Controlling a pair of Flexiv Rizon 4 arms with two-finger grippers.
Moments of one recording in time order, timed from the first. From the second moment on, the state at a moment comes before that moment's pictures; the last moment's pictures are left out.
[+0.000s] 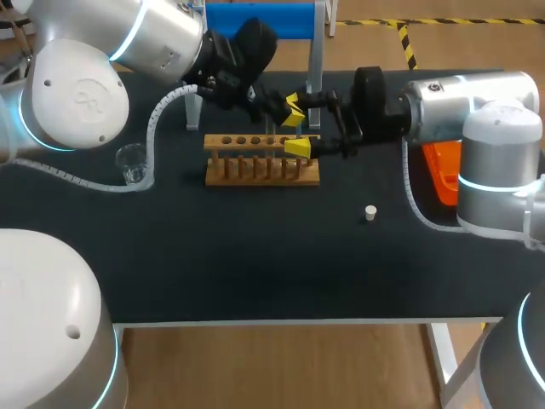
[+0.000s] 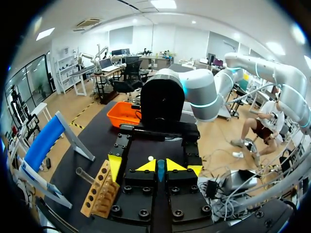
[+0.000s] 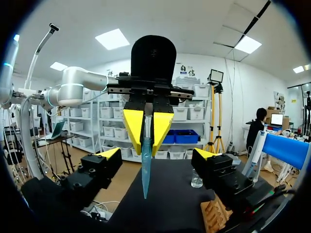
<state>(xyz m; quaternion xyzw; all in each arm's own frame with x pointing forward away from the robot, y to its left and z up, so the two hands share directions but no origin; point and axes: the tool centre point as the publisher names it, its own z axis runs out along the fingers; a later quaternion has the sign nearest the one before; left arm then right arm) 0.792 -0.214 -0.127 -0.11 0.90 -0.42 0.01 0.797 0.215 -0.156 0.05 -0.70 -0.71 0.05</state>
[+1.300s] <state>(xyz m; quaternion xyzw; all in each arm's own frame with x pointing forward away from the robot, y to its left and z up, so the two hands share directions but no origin) 0.792 -0.214 -0.127 -0.11 0.90 -0.42 0.01 0.784 0.205 -0.158 0.04 -0.71 -0.71 0.05</state>
